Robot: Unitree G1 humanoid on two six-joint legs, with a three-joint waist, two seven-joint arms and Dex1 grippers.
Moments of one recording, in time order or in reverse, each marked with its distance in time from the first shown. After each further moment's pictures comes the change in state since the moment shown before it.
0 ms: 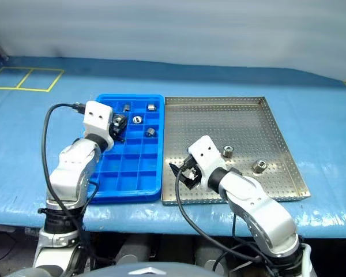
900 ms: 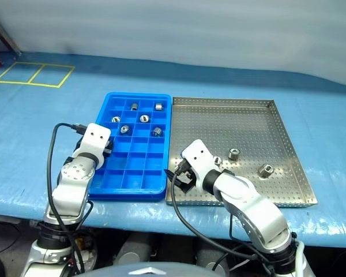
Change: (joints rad) left arm 0.067 0.074 -0.092 0.015 0.161 0.138 0.050; right arm 0.019 0.007 0.032 0.034 -0.013 -0.028 0.019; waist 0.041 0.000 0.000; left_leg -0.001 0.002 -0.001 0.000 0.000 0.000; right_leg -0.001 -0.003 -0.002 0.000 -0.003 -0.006
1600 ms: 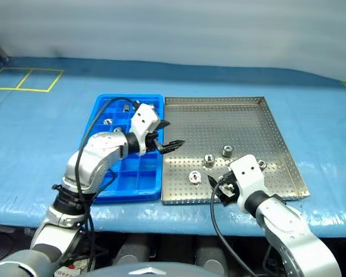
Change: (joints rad) left arm -0.361 -0.042 -0.203 0.207 -0.460 -0.085 -0.578; right arm 0.382 -0.060 -0.372 -0.249 0.005 0.076 -0.061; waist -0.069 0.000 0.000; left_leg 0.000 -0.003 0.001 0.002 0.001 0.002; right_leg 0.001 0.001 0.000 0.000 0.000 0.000
